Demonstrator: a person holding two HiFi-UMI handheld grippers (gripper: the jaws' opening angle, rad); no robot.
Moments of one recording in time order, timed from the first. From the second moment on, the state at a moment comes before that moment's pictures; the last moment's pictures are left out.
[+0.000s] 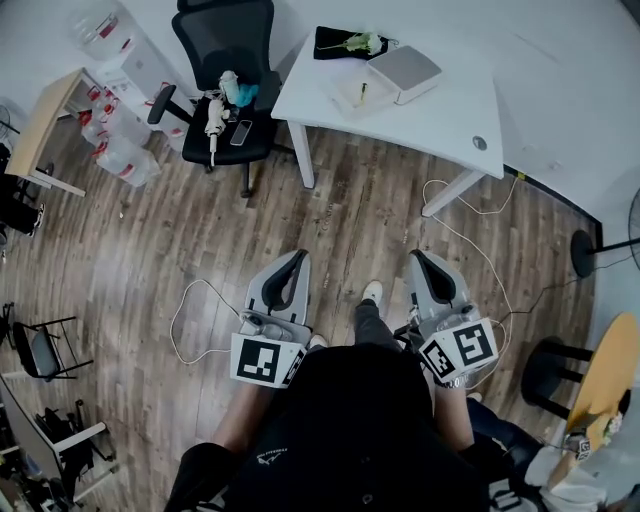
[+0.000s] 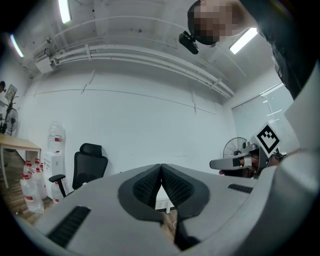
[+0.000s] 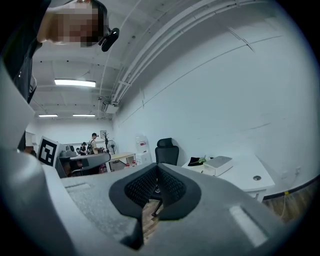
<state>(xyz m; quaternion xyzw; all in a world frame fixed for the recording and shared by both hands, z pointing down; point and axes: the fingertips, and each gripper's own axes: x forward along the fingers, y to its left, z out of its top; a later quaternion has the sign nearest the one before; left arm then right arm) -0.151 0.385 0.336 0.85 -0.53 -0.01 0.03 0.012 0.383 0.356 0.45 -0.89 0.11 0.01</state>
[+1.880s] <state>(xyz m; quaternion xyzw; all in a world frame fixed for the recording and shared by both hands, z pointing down) 0.001 0.049 0.358 0.86 -0.52 -0.01 0.05 0.178 0.075 0.381 0.48 -0.86 0.14 0.03</state>
